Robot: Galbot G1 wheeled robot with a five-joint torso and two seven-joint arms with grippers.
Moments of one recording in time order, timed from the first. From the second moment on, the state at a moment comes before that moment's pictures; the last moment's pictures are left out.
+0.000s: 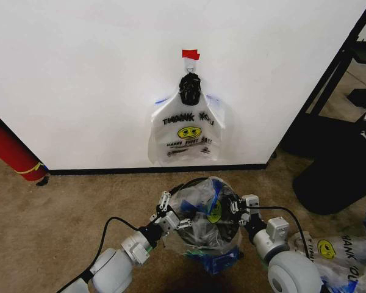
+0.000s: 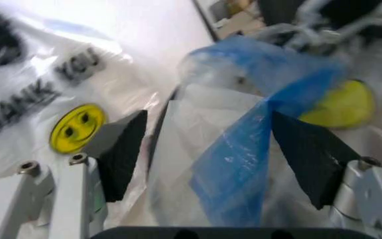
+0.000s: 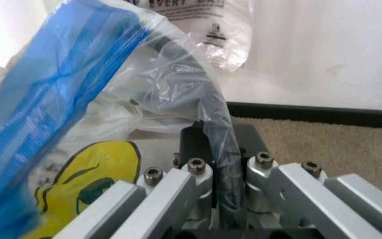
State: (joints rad) left arm 1.29 -0.93 -0.04 -2.00 0.22 -0.28 0.08; right arm -1.49 1.16 0.36 2.20 0.40 -0.36 0.12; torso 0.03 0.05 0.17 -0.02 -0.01
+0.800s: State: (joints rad) left arm 1.27 -0.91 -0.02 -1.99 0.10 -0.33 0.14; right arm -1.49 1.16 0.36 2.19 0.39 -0.35 0.11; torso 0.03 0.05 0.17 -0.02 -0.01
